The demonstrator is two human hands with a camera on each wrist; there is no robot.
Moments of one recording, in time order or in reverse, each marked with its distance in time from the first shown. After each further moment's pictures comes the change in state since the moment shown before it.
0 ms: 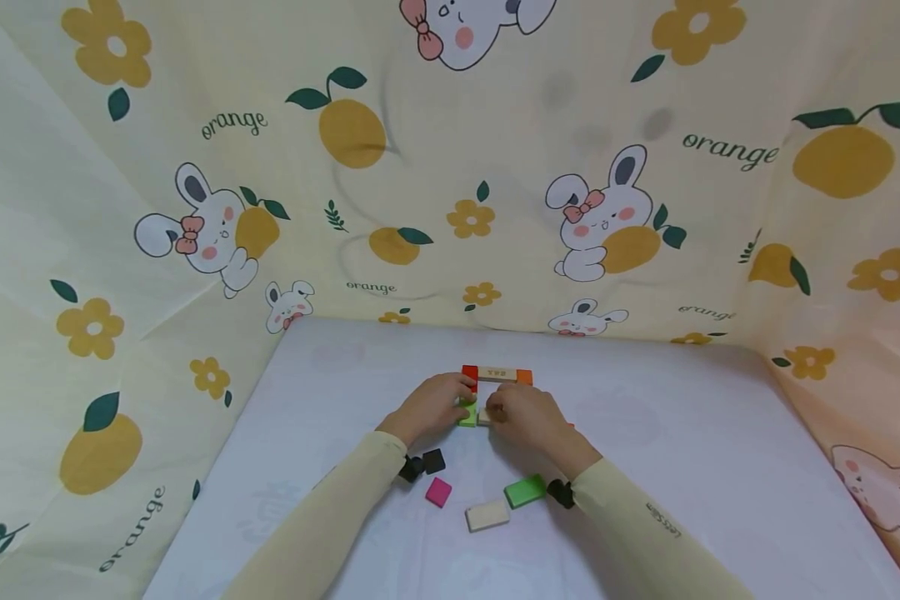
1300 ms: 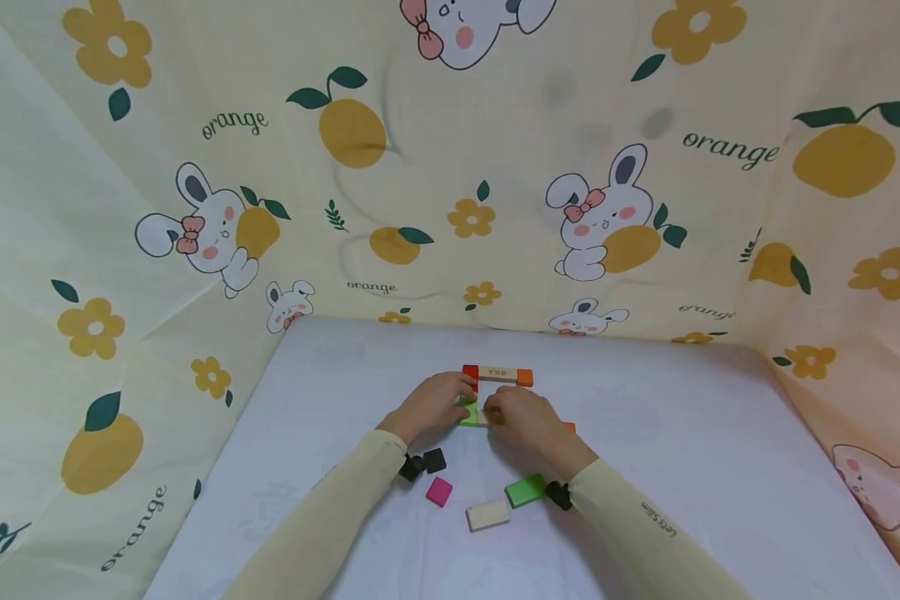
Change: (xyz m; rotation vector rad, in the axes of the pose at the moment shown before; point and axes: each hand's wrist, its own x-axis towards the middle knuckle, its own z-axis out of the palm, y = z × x) left_hand 0.000 -0.002 0.000 0.010 0.006 0.008; right_hand 0.006 0.002 0.012 0.055 -0.059 0.044
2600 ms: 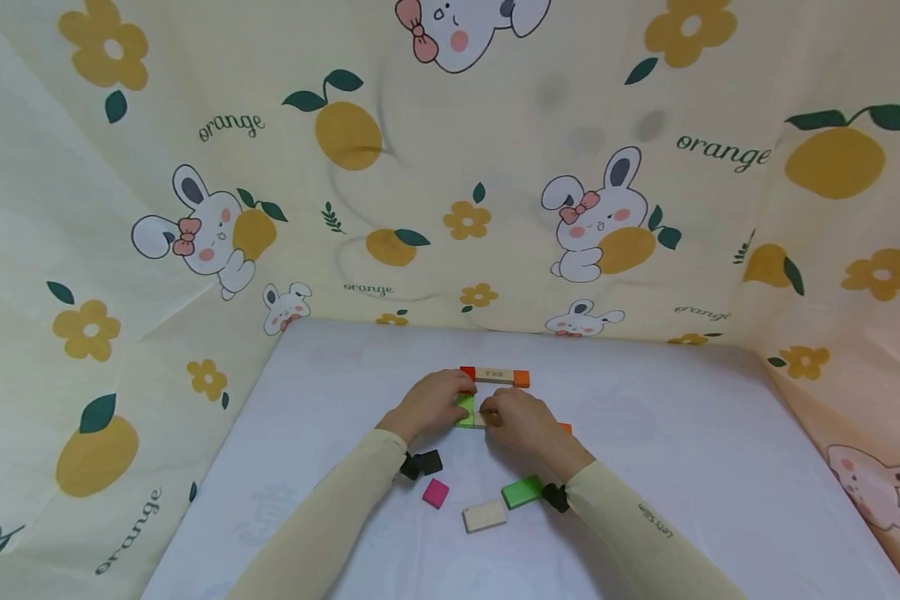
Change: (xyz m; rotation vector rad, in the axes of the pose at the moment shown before) left_hand 0.004 0.002 -0.003 0.029 0.048 0.049; right_hand -0.001 0.001 0.000 0.008 0.000 -0.035
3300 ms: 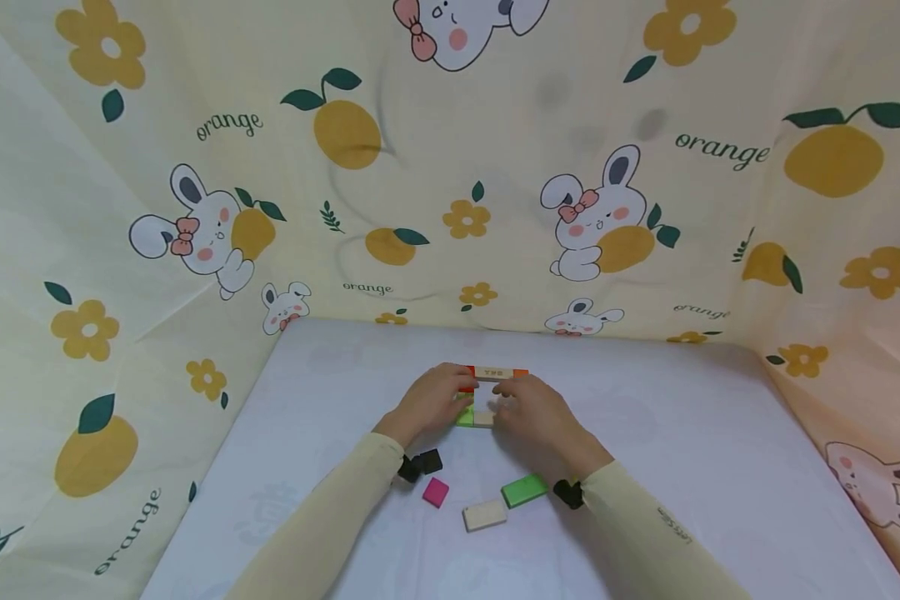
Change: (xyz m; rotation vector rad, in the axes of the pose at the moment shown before) left_hand -0.007 0.004 -0.002 0.060 0.106 0.086; right_hand -0.014 0.018 -0.015 0.084 0.173 0.017
